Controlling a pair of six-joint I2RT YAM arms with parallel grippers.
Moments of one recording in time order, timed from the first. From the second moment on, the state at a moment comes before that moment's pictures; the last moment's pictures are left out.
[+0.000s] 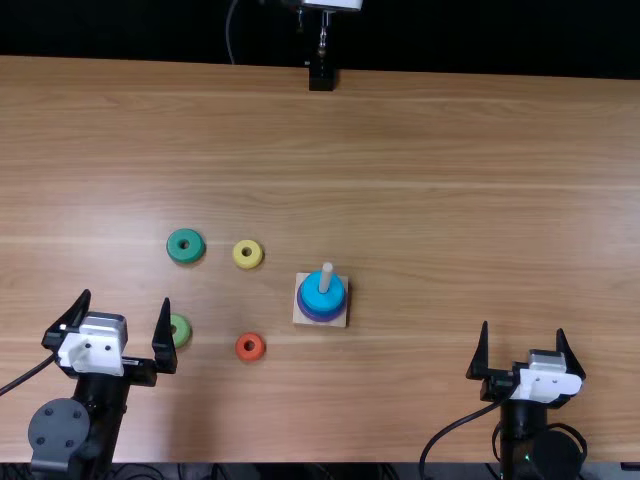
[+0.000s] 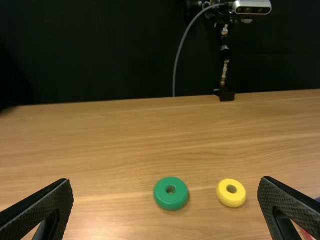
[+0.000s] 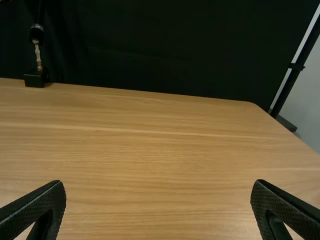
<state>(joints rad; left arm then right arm) -0.10 0.34 0.34 -0.10 -0.01 0.00 -0.03 0.02 0.02 -0.05 0.10 -0.18</state>
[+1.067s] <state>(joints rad) -0.08 1.01 0.78 -0.08 -0.03 0.19 -0.03 0.02 0.02 -0.05 0.10 -0.18</state>
